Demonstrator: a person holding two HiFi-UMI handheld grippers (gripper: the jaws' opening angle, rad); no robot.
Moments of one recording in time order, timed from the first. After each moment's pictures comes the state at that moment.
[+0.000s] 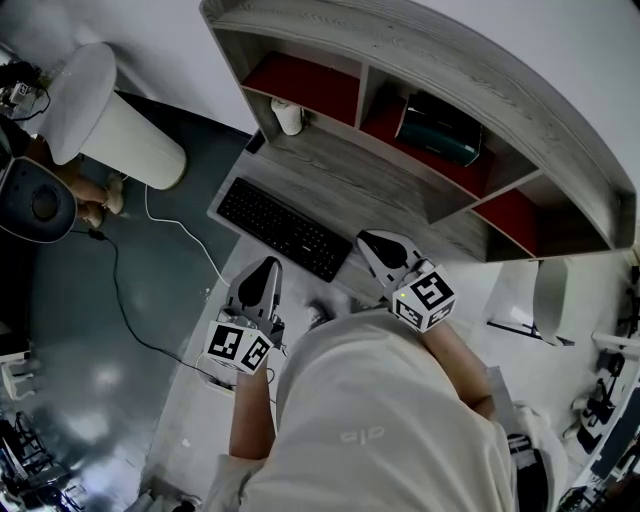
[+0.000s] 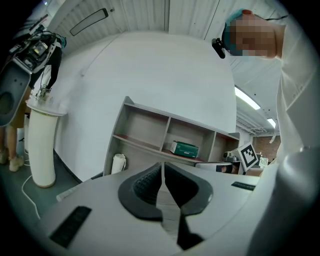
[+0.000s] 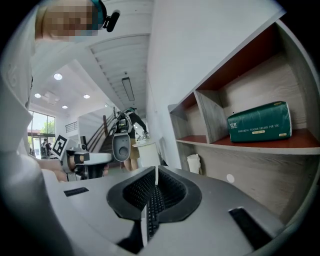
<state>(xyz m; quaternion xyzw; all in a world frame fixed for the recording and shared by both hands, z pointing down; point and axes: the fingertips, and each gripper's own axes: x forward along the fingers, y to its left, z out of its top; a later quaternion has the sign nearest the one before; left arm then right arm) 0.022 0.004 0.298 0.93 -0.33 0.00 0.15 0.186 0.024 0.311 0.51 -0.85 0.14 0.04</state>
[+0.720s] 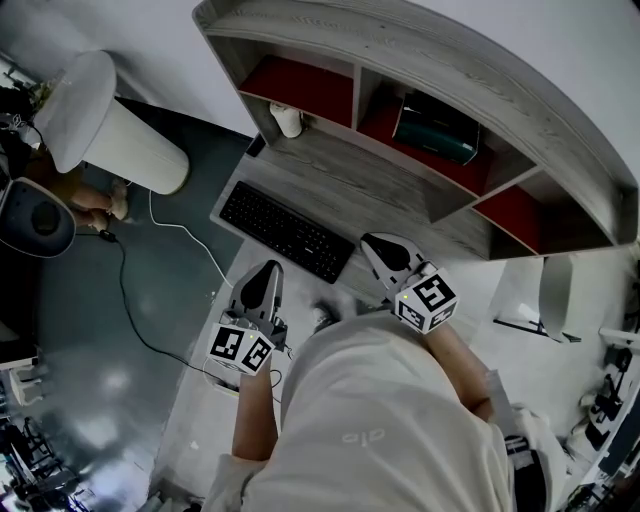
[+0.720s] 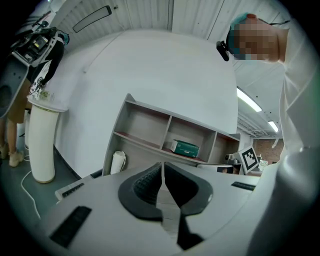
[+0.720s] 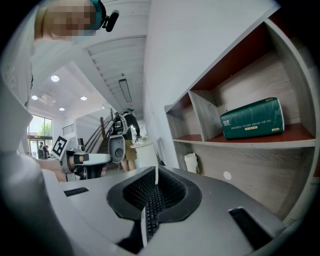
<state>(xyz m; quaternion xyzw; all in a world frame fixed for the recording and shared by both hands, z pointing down) 0.023 0.004 0.306 0.93 -0.32 0.00 0.16 0.196 0.029 0.318 0.52 -0.84 0.15 0.03</state>
